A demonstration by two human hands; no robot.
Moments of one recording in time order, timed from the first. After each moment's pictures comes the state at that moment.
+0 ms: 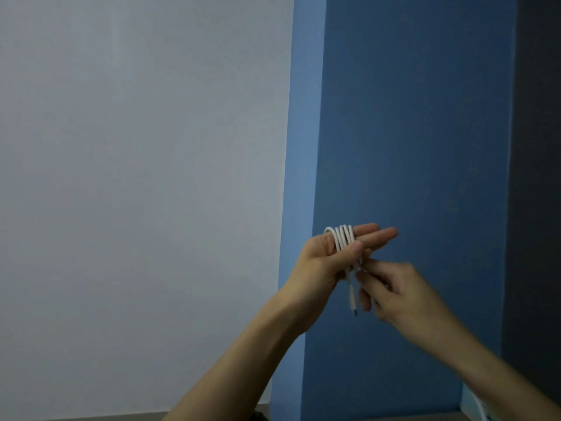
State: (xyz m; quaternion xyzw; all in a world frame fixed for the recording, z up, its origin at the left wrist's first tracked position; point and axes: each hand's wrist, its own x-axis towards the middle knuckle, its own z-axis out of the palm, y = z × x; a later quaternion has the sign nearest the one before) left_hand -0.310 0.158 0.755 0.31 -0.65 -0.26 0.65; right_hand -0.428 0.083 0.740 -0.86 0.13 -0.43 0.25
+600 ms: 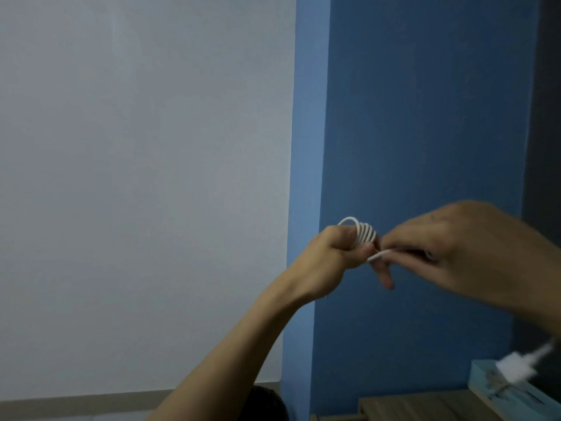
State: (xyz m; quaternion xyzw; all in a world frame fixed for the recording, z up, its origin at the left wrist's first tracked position) left_hand -0.296 0.153 0.749 0.43 -0.74 -0.12 0.51; right_hand -0.475 0.100 0.794 -0.89 0.04 -0.33 -0.30
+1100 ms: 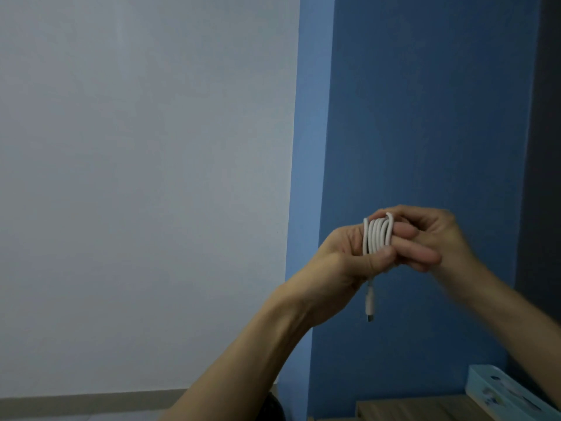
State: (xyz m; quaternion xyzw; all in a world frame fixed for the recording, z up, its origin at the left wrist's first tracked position) left_hand -0.319 0.168 0.749 0.21 -0.72 -0.33 0.58; right_hand -0.435 0.081 0.775 -0.79 0.02 -0.49 0.37
